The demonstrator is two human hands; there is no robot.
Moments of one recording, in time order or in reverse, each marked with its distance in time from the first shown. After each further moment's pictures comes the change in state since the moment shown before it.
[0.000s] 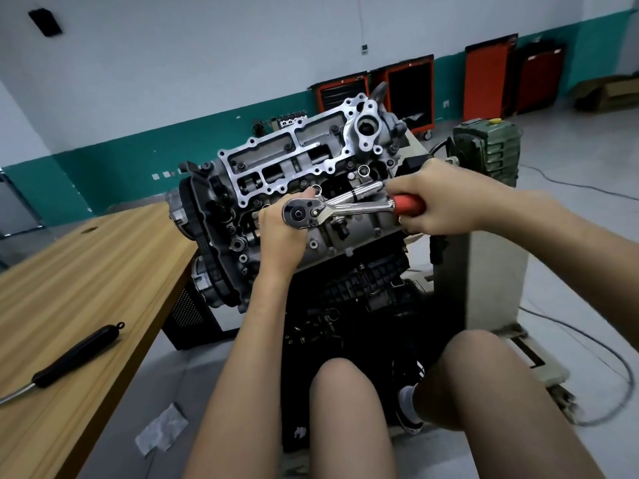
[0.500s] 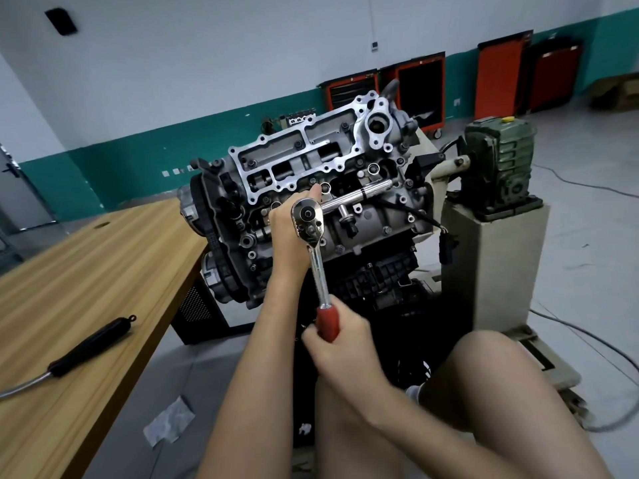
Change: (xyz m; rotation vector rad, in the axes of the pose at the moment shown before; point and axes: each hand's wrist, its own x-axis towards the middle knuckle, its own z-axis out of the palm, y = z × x) left_hand -0.001 -0.011 0.007 -0.078 0.074 -0.004; right_hand -0.041 -0.162 0.149 1.097 0.332 0.449
